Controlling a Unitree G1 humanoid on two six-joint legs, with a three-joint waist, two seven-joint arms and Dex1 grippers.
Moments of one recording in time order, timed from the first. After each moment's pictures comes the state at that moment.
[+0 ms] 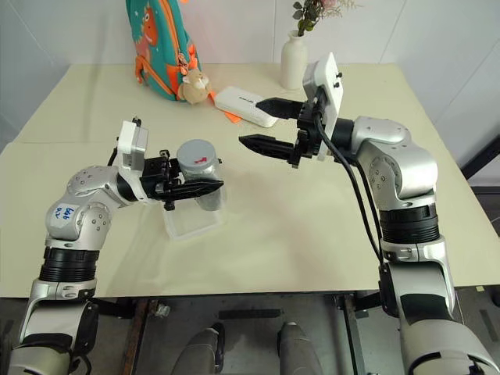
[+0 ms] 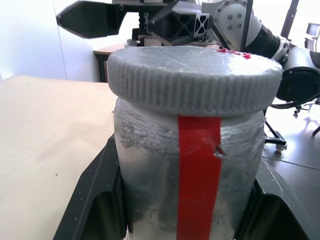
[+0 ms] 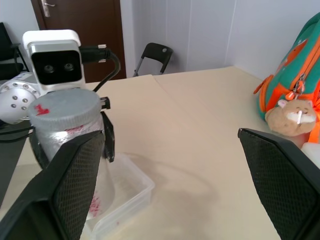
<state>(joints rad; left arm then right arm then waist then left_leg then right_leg) -0.67 0.55 0.06 0.05 -0.59 0.38 -1.16 -0.97 -0.51 0.01 0.10 0.55 0.59 1.05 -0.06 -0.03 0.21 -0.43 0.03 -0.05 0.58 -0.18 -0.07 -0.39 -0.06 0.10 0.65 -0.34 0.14</state>
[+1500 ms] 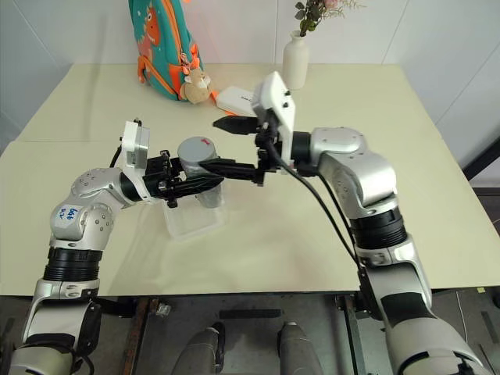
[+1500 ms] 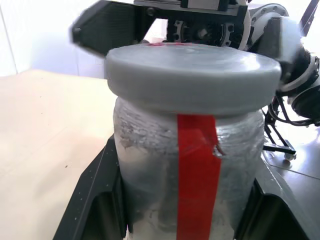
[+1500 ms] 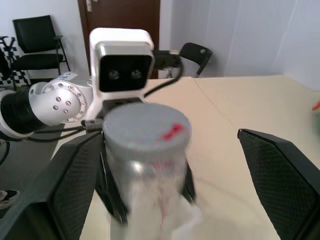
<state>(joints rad) -0.67 0.53 0.07 0.09 -0.58 0.38 -1.12 -0.98 -0.43 0.10 0.04 0.52 0.57 1.00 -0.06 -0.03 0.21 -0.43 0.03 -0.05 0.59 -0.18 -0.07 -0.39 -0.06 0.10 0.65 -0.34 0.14</state>
